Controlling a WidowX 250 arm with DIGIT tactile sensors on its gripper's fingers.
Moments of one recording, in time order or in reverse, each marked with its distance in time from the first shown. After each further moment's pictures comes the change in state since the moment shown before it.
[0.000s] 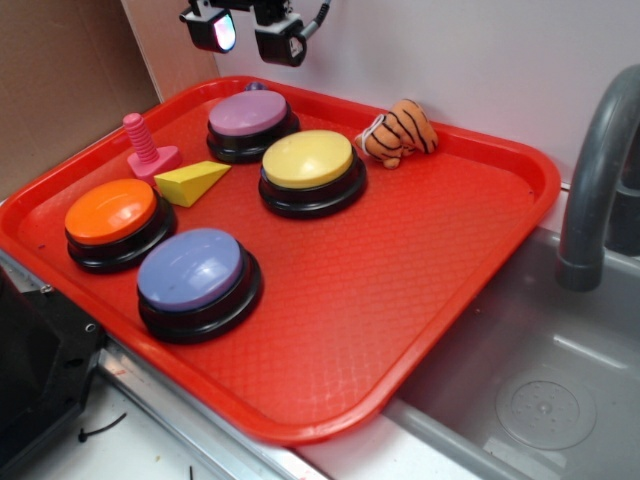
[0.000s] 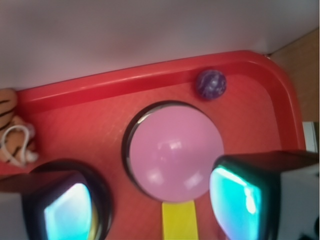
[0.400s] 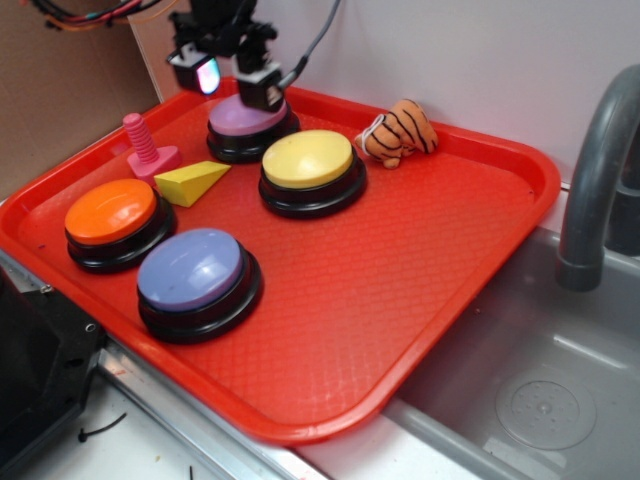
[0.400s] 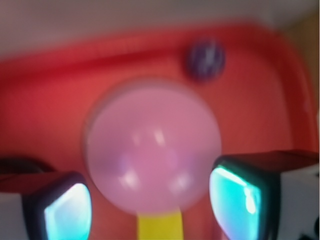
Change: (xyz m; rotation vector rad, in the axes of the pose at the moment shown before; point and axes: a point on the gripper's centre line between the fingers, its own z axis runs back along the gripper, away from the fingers) arm -0.028 0.022 -0.029 0.015 0.031 0.000
